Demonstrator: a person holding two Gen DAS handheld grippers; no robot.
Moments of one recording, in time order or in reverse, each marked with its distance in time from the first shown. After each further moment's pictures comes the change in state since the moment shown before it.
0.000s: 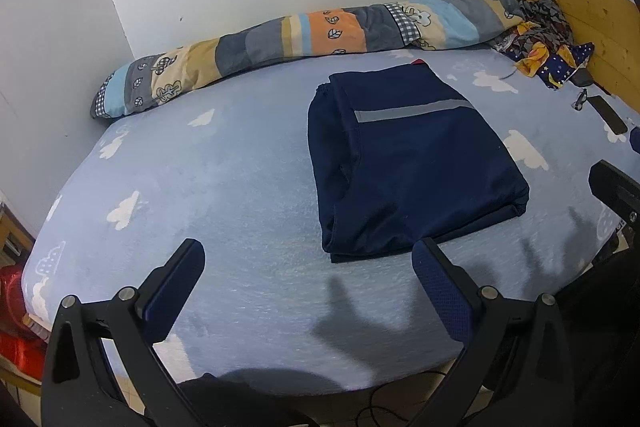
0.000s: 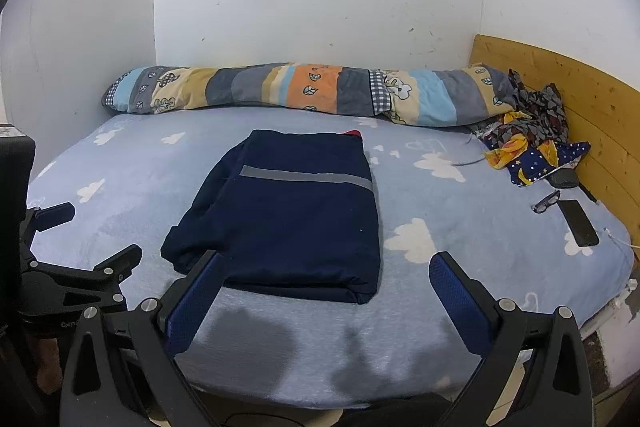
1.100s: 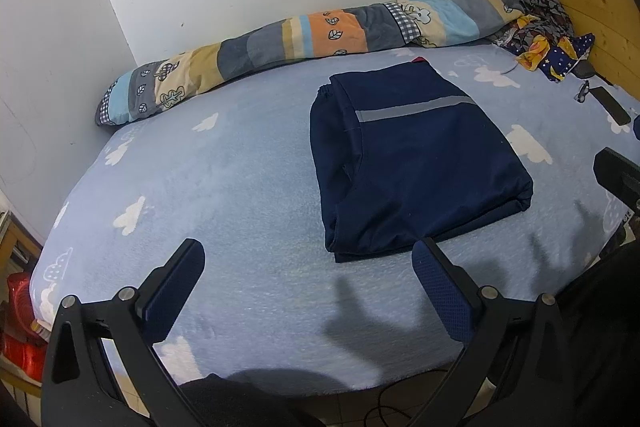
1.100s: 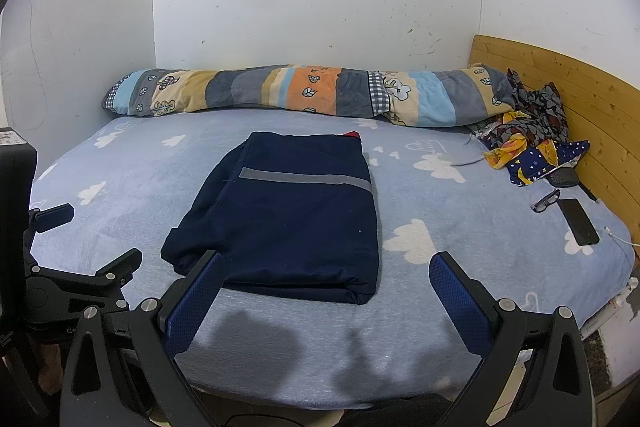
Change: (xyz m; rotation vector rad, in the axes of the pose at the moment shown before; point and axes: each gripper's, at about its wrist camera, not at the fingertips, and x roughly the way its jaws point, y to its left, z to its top) left arm 0.000 -0.002 -0.002 0.028 -0.008 0.025; right arm -0.002 0.000 0.000 0.002 -0.005 -0.001
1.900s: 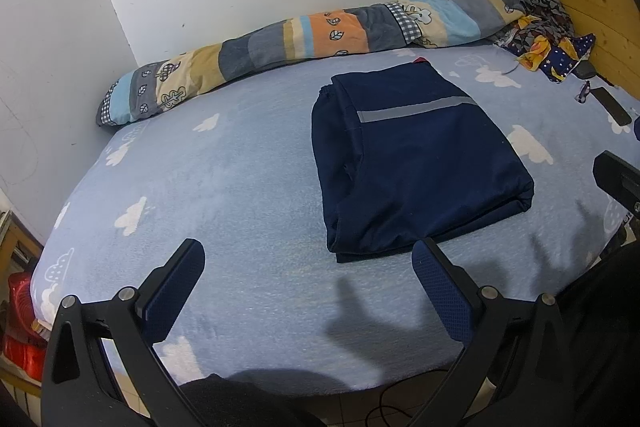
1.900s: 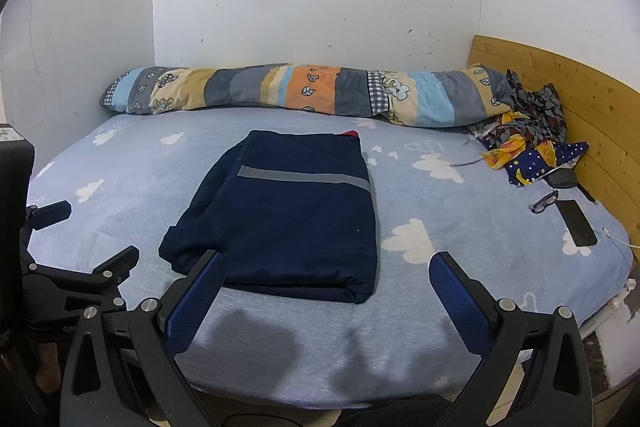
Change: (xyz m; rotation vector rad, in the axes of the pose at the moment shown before) left arm 0.000 0.003 0.000 0.001 -0.003 0.000; right arm 0.000 0.001 0.000 -0.001 0.003 -0.007
